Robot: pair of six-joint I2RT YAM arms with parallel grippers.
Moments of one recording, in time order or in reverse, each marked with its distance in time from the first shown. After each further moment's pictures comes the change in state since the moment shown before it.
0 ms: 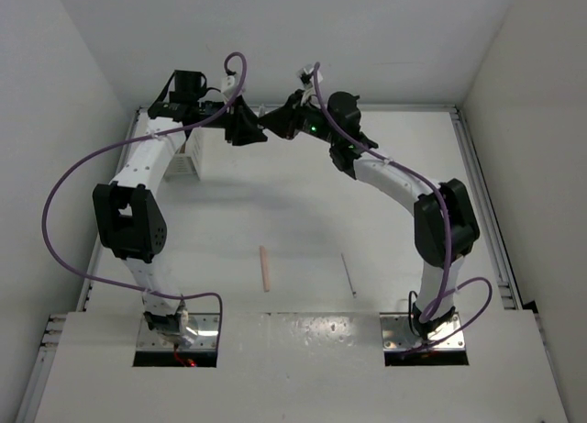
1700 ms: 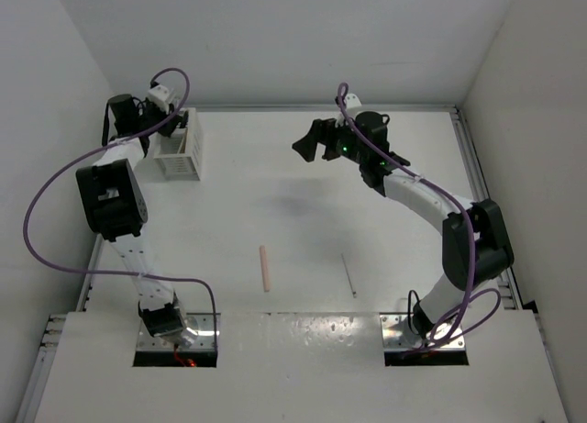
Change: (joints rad) left arm 0.404 0.244 -0.163 0.709 -0.521 -0.082; right arm -0.109 -0.229 -0.319 -0.237 0.216 -0.061
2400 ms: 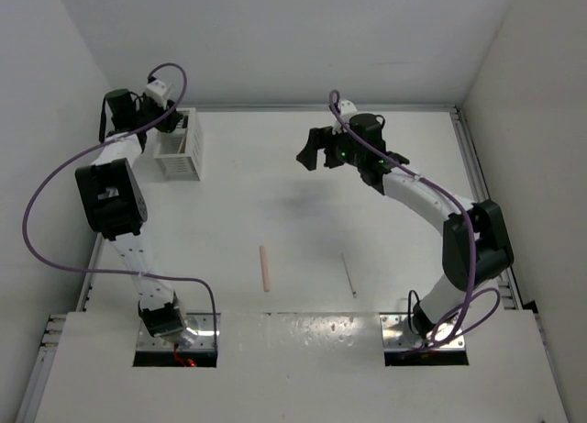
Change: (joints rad) left arm 0.011 0.027 0.051 -0.032 -0.005 0.013; right arm 0.009 0.000 0.020 -0.174 0.039 -0.066
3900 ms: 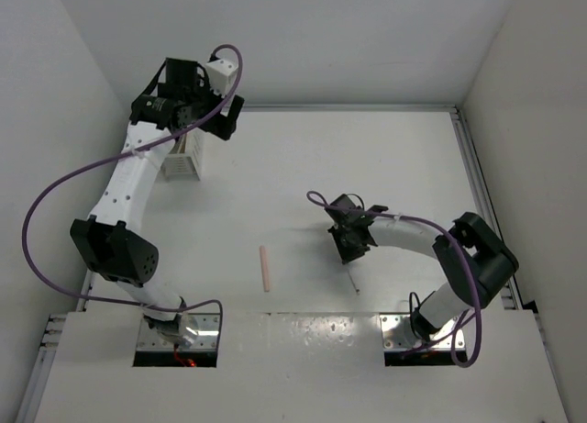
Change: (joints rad) left arm -0.496 -0.458 0.218 -0.940 -0.594 -0.156; right arm 0.255 -0.079 -0.417 -0.574 0.338 0.064
